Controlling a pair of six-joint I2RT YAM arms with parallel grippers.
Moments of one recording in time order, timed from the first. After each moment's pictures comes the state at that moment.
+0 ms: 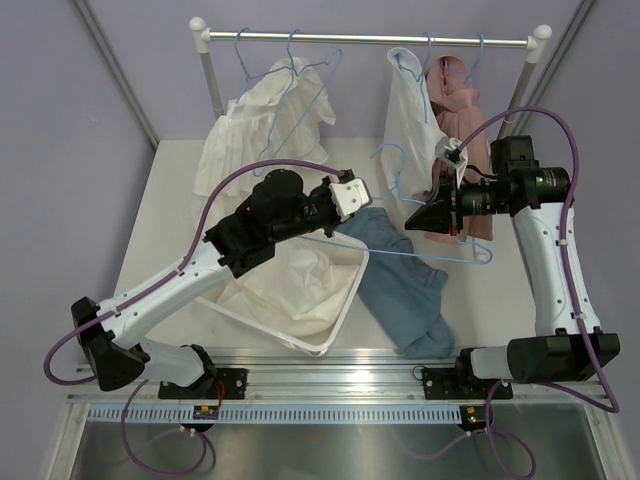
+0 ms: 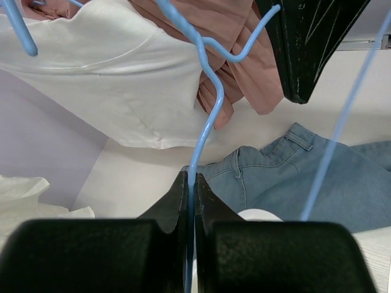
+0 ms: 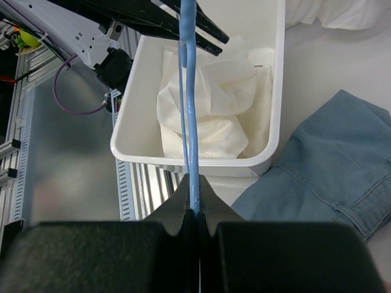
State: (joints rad) left arm -0.90 1.33 1.38 -0.21 0.19 0.42; right arm 0.04 1.36 1.62 -1.33 -1.23 -0.70
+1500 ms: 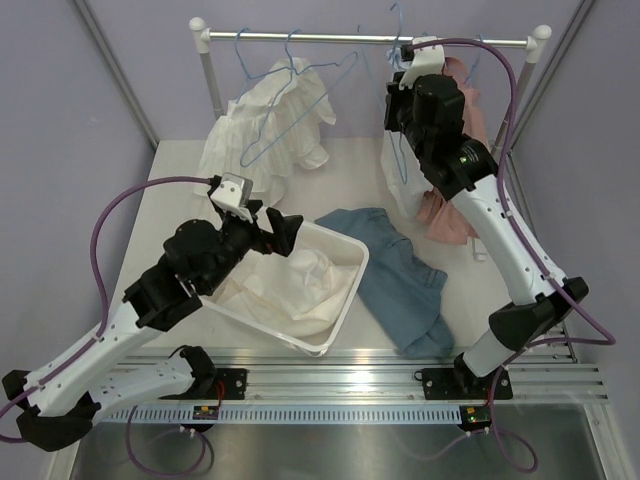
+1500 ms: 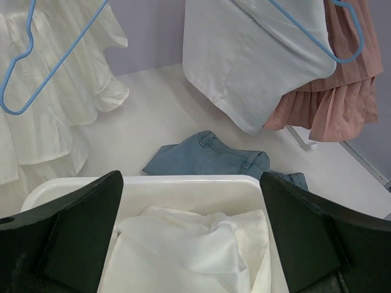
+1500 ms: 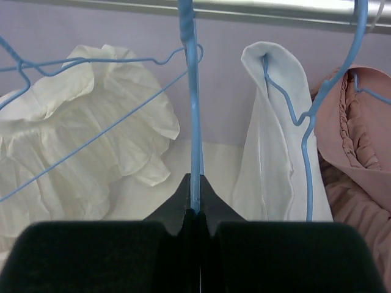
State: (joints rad) left arm -0.89 0.84 1.06 -0.29 -0.34 -0.21; right arm 0.52 1.58 1.91 -0.41 0.31 0.06
